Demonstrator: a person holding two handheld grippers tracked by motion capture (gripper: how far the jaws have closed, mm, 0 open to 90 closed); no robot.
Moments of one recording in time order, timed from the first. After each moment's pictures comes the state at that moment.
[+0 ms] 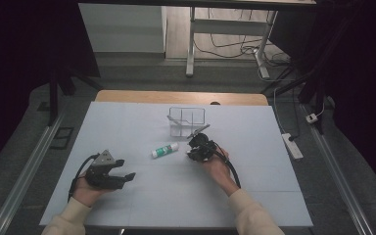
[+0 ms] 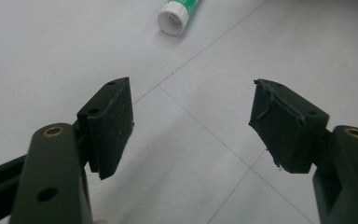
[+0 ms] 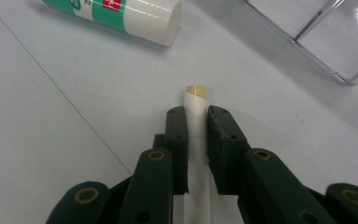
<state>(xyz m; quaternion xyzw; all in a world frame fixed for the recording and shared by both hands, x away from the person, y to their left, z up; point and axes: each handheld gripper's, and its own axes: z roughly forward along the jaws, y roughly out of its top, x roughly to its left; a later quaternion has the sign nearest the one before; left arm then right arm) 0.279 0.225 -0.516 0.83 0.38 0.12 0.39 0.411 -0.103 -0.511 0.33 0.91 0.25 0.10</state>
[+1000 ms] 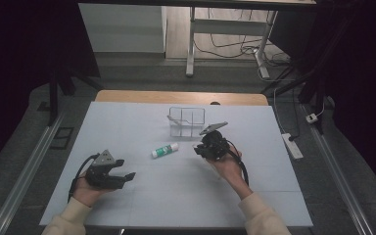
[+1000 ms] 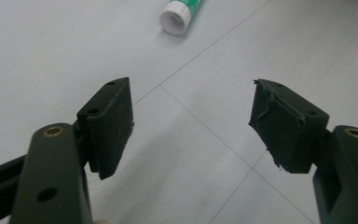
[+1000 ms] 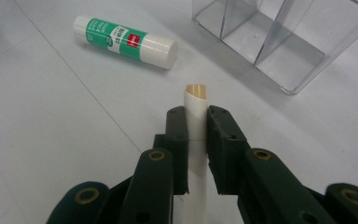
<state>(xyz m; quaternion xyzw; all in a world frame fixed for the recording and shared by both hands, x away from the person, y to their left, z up) 0.279 0.224 -0.516 0.83 0.39 0.12 0.39 0.395 -0.137 -0.473 0.32 0.89 0.32 0.11</state>
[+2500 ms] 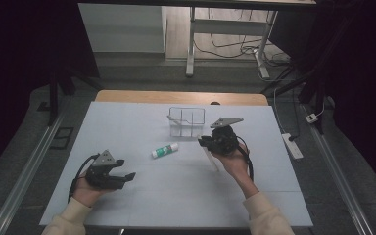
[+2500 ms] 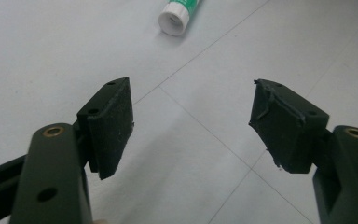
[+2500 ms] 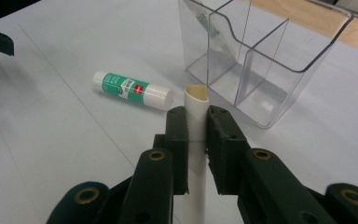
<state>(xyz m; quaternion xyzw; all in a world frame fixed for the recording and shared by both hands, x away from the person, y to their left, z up) 0.278 0.224 -0.515 0.83 0.38 0.13 0.39 0.393 -0.158 -0.445 0.32 0.85 0.41 0.12</state>
